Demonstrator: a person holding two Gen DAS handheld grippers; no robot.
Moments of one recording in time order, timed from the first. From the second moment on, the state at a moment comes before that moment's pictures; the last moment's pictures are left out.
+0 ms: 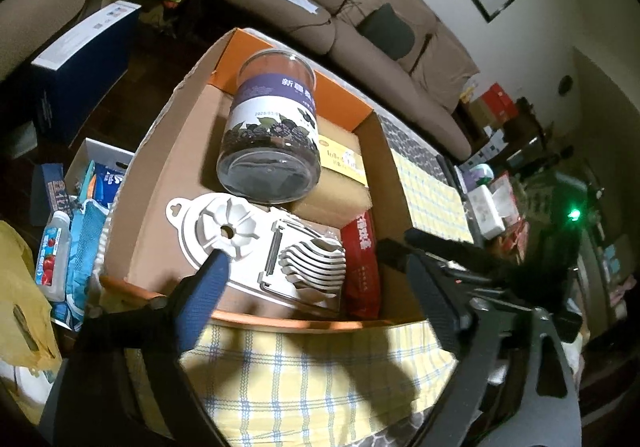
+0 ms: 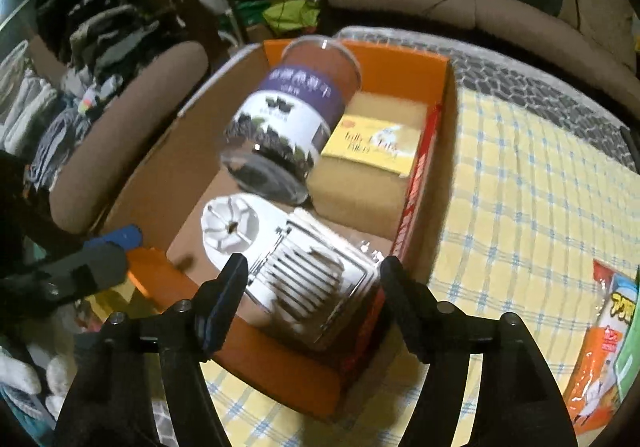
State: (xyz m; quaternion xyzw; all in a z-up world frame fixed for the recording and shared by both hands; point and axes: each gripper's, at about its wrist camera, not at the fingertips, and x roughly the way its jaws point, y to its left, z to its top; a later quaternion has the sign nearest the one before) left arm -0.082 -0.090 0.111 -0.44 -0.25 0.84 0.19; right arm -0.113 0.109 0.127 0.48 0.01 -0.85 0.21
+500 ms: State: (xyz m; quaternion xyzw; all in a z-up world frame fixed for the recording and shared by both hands) left arm -0.082 -0.082 0.116 -0.43 -0.22 0.86 0.17; right arm -0.104 0.111 0.133 0.47 0.02 -0.86 0.21
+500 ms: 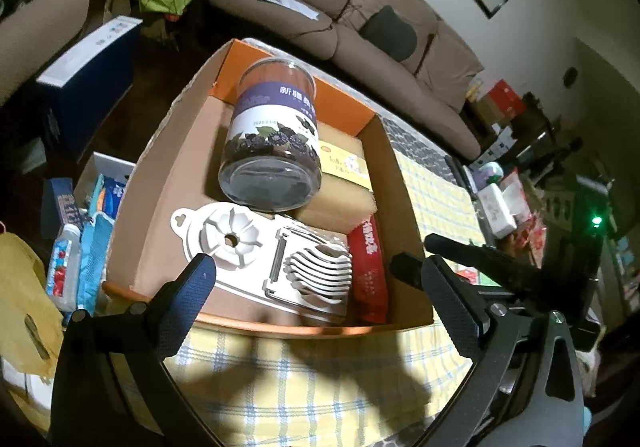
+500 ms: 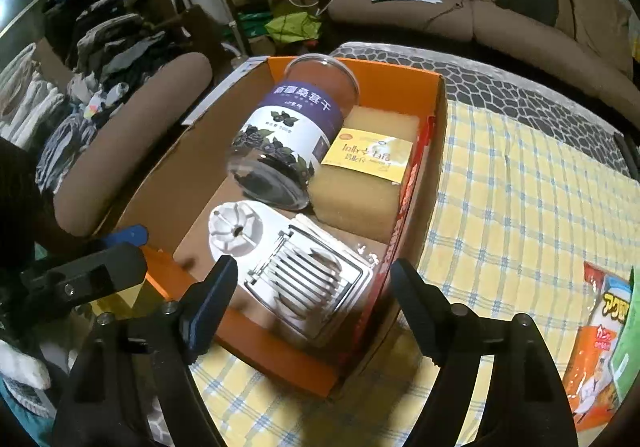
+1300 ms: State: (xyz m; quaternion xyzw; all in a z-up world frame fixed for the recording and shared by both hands) left arm -0.067 0.001 0.130 -0.43 -0.15 0.86 0.25; right arm -0.090 0.215 0.145 0.45 -0.01 -0.89 0.12
